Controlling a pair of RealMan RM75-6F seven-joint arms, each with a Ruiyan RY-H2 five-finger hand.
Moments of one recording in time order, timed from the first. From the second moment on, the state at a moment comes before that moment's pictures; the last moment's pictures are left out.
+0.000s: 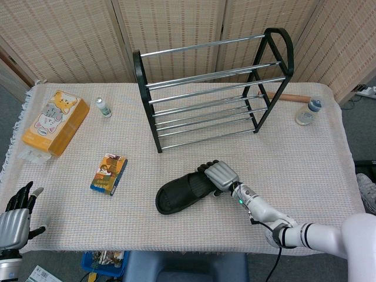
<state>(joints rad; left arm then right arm) -0.04 -1.28 -0.04 -1.50 1.43 1.49 0.09 0.87 -1.53 0.10 -1.39 -1.19 0.71 -0.21</state>
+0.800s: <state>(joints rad) -0.05 -1.28 -0.04 -1.49 1.44 1.48 0.08 0.85 -1.55 0.22 -1.18 -0.95 0.79 -0.23</state>
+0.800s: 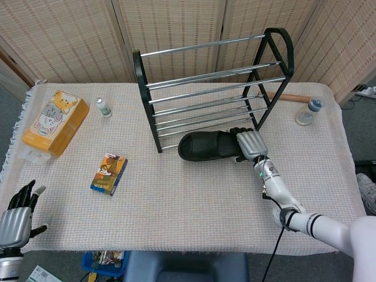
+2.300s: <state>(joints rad) -0.02 -1.27 -0.03 -1.48 1.41 1.48 0.09 1.14 -1.99 0.53 -0.62 -0.47 0.78 -0.54</state>
